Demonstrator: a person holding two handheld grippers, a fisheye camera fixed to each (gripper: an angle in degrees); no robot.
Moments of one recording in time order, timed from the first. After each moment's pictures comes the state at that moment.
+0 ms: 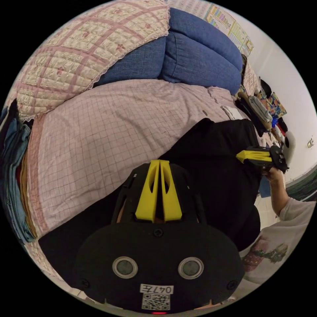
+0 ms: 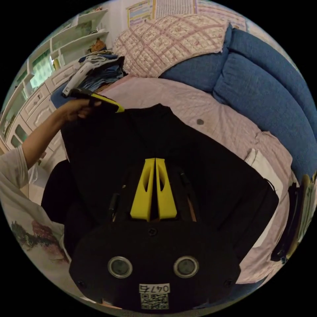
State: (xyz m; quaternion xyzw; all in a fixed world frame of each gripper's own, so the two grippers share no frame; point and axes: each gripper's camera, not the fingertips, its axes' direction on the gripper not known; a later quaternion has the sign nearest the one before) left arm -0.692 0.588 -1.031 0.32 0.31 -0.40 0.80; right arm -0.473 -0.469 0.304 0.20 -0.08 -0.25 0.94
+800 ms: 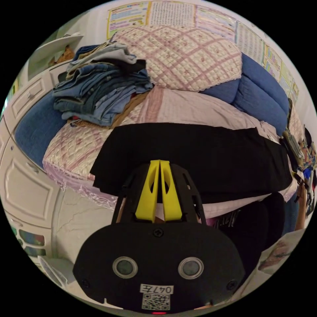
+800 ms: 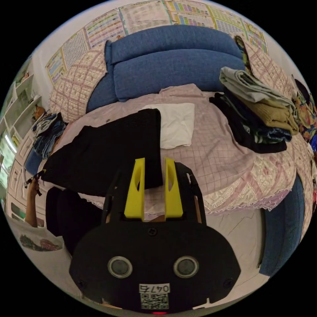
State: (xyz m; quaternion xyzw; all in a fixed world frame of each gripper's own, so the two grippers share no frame) left arm -0.545 0.839 -0.933 0.25 0.18 -0.65 0.69; right arm -0.144 -0.172 0.346 0.25 -0.08 0.05 0.96
